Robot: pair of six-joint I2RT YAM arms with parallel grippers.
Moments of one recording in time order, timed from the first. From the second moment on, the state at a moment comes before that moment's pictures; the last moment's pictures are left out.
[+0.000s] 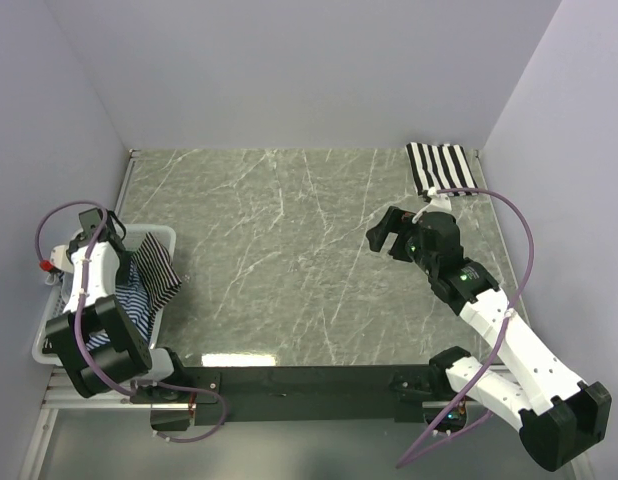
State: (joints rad) left arm 0.46 1.33 0.91 -0.76 -0.40 -1.17; right arm 0.42 0.90 0.79 -0.36 0.11 0.57
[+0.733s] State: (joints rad) left arm 0.42 1.10 1.26 -0.85 -0.43 -1.06; right arm 0.42 0.89 0.81 -0.36 0.11 0.57
